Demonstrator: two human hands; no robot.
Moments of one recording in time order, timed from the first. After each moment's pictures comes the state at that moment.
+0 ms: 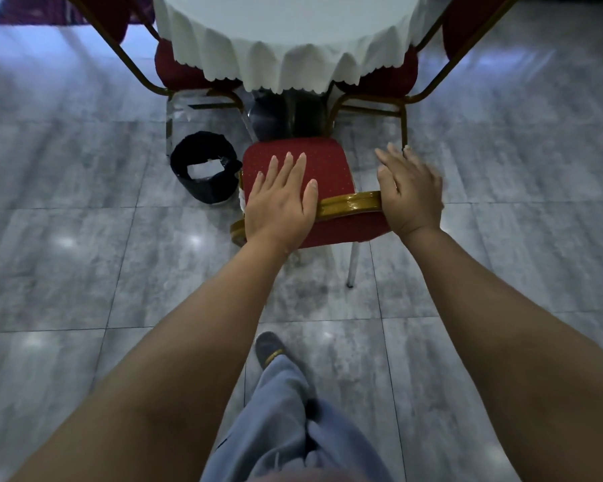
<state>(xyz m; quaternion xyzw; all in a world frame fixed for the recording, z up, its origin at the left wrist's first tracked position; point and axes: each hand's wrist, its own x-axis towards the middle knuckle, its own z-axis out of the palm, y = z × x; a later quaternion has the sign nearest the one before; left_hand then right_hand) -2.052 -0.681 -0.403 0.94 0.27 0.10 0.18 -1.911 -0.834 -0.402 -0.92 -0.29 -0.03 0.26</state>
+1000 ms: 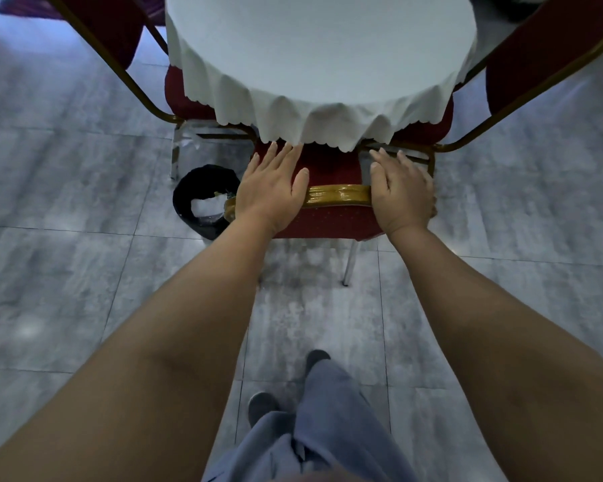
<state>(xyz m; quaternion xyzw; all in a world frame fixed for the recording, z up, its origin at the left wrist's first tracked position) -1.860 -0.464 -0.403 0.95 0.27 0.06 0.17 -1.731 -0.625 -0.397 -0.93 -0.28 -0.01 0.25</state>
